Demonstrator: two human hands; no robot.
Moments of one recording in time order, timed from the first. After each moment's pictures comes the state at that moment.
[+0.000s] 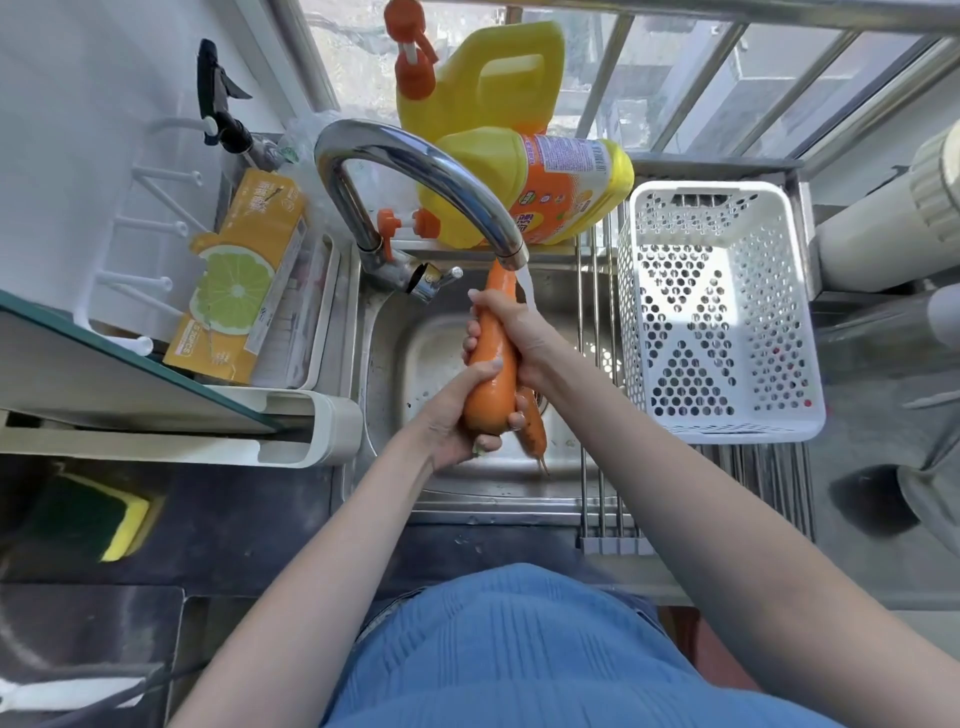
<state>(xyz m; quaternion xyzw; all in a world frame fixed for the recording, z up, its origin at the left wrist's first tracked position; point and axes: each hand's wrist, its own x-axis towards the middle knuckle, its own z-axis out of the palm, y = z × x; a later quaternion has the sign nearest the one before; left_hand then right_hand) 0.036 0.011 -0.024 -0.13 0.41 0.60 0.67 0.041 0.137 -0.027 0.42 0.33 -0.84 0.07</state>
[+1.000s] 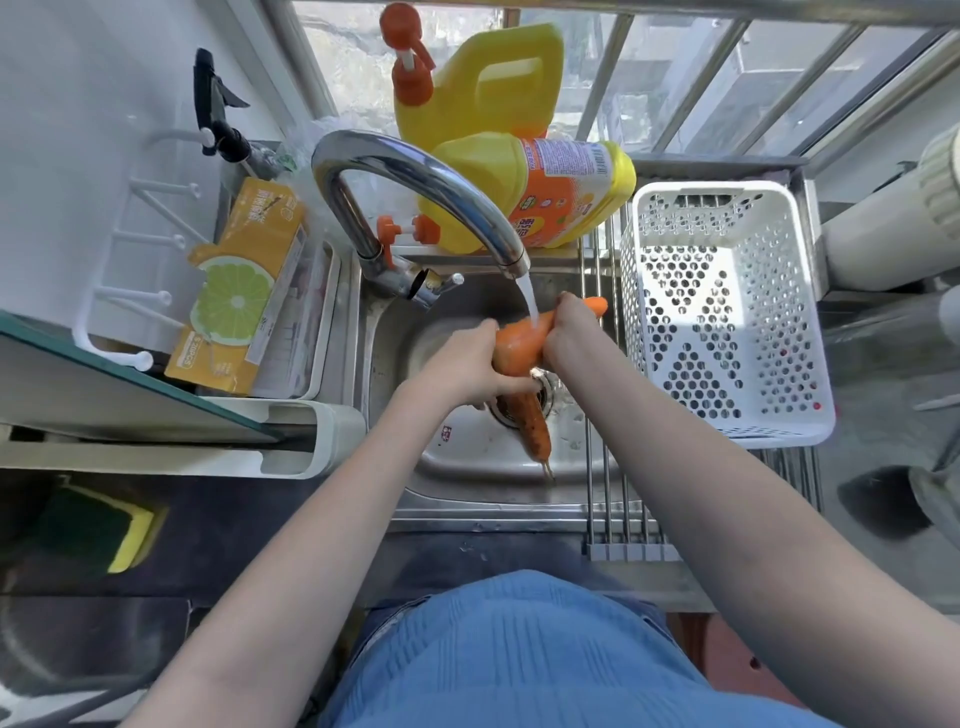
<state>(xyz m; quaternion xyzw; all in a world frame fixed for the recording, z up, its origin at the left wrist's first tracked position) -0.008 0.051 -0.011 0.29 0.81 0.20 0.47 0.027 0.194 -0.086 0.74 0.27 -0.62 0.01</state>
